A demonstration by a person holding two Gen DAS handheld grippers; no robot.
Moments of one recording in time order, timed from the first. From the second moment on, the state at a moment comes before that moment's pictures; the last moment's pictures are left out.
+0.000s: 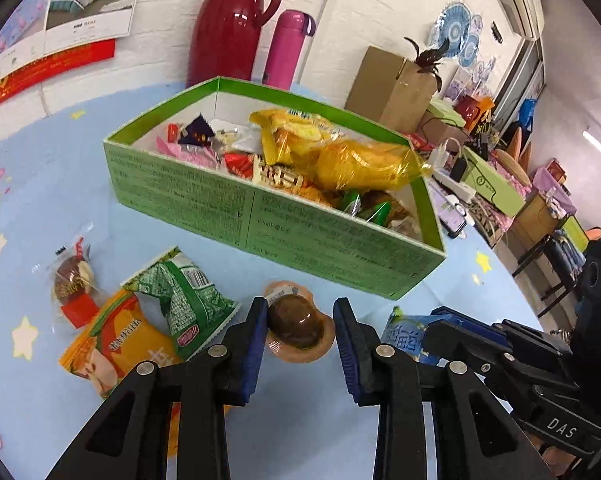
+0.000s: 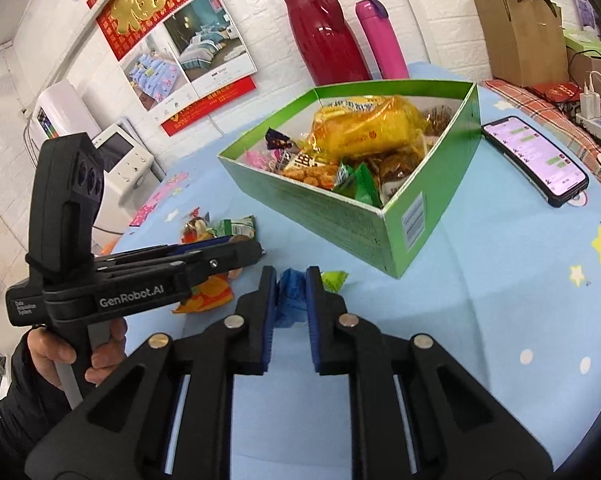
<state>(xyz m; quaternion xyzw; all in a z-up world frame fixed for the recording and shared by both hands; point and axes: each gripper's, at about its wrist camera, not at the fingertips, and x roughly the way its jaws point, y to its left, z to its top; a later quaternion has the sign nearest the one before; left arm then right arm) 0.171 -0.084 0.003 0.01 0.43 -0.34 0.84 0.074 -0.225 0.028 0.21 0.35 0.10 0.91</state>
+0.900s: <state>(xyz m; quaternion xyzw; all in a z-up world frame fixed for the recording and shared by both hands) 0.170 -0.085 0.063 -0.02 0.38 -0.35 0.86 0.093 -0.218 -0.006 0.10 0.44 0.04 0.89</state>
